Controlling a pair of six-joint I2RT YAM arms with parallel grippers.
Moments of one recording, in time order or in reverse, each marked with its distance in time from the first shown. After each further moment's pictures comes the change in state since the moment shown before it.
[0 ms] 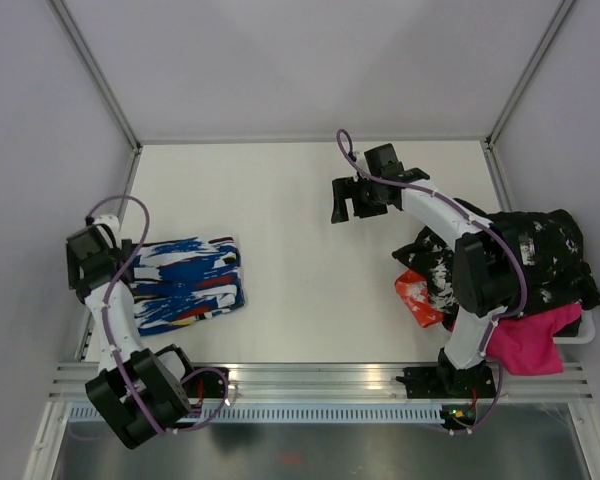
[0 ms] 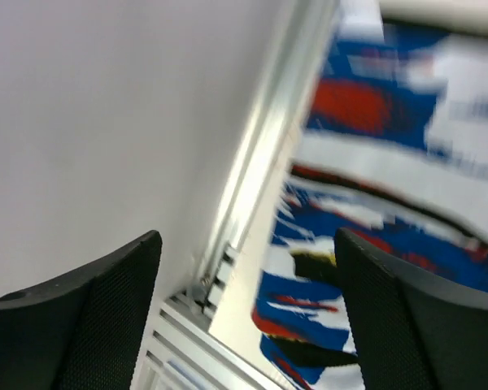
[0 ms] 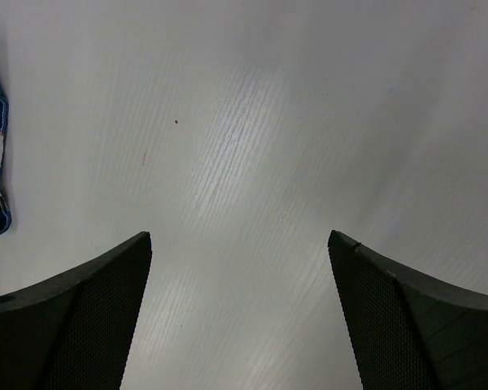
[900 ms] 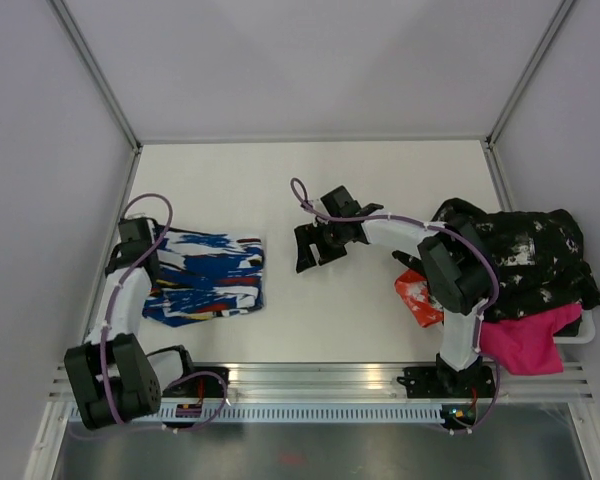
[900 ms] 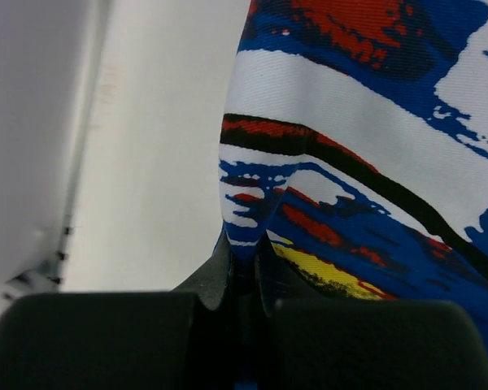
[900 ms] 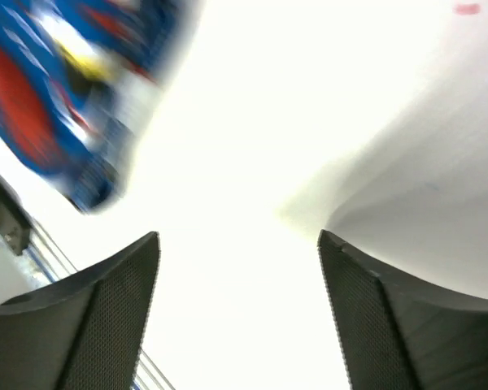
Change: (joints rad) left arm -0.397 0.195 0.098 -0.169 -0.111 -0.526; right arm 0.251 0.116 -0.193 0.231 -0.203 0.117
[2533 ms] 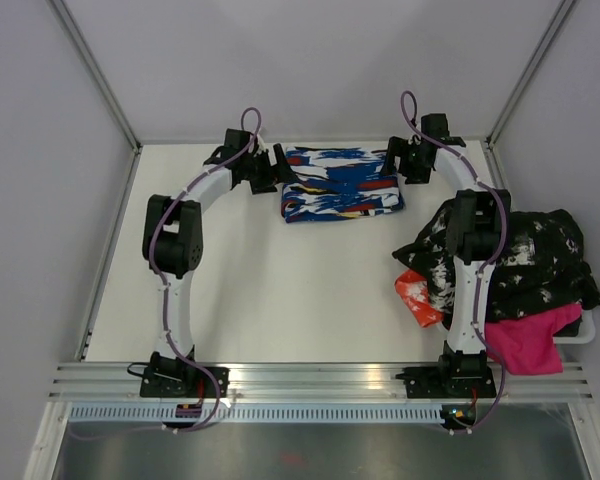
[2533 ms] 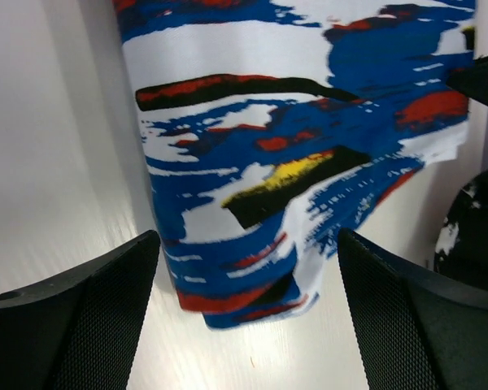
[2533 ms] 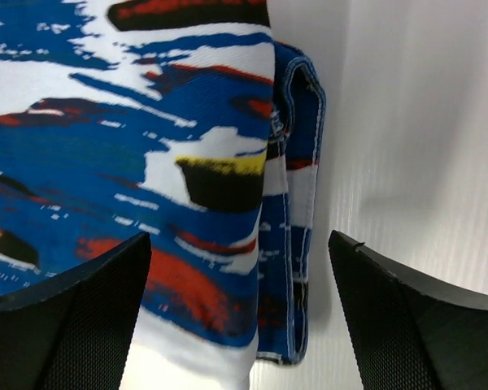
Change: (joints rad) left arm -0.410 1.000 1.035 0.224 0.816 -0.460; right arm -0.612 0.402 0.796 -0.323 0.199 -0.066
